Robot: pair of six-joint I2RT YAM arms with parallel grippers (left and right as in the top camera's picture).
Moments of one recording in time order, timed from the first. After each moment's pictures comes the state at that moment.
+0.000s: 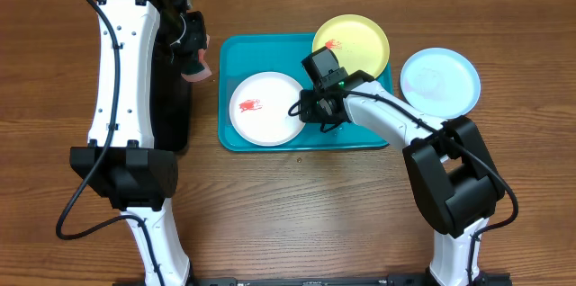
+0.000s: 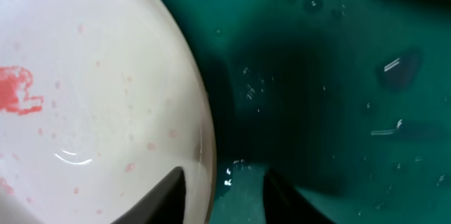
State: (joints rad) left arm -0.05 2.14 2.41 -1.67 0.10 -0.20; right arm 0.52 2.05 1.39 -0.56 -0.10 0.53
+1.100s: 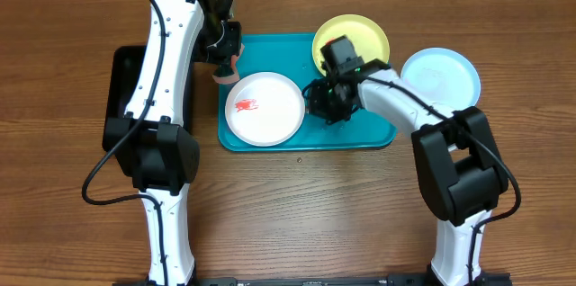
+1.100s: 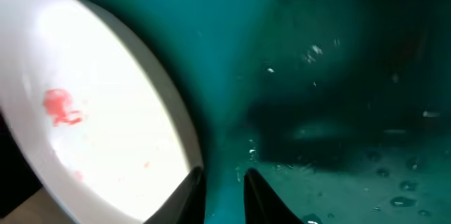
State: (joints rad) left arm -0.16 2.29 2.41 -1.57 0.10 -0.11; right arm 0.42 2.08 1.45 -0.61 -0.36 0.65
